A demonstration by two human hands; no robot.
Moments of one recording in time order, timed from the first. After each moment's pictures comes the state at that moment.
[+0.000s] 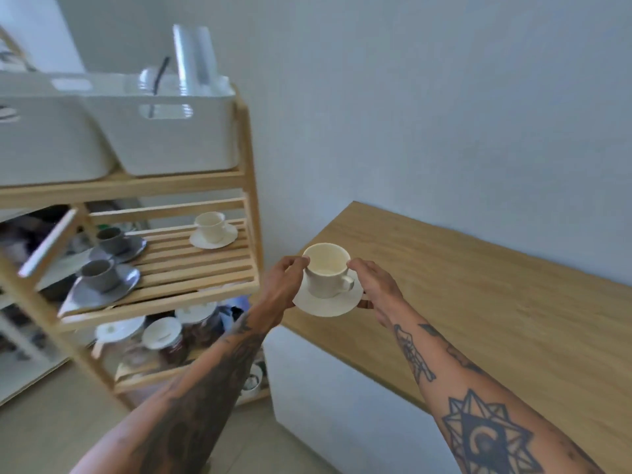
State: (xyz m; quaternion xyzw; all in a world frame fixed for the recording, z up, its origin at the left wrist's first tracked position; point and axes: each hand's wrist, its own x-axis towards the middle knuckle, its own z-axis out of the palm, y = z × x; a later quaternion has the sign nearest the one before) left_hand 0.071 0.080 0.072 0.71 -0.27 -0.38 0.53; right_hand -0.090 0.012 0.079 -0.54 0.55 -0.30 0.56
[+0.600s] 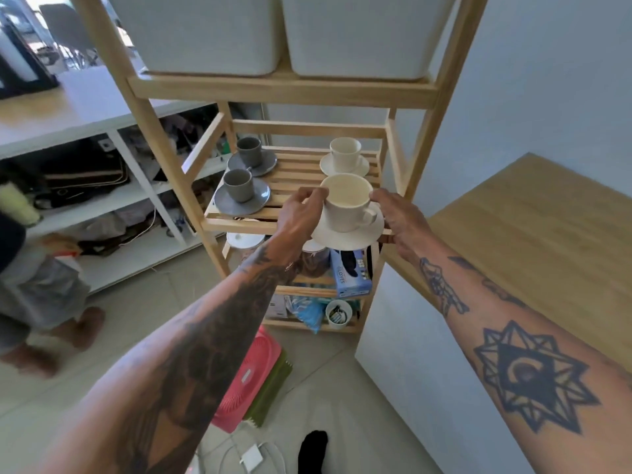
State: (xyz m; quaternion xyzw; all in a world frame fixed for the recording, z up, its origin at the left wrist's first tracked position) left_hand 0.275 0.165 0.041 0.77 -0.16 -0.27 0.56; right_hand 0.154 0.037 0.037 -0.65 0.44 -0.19 0.59
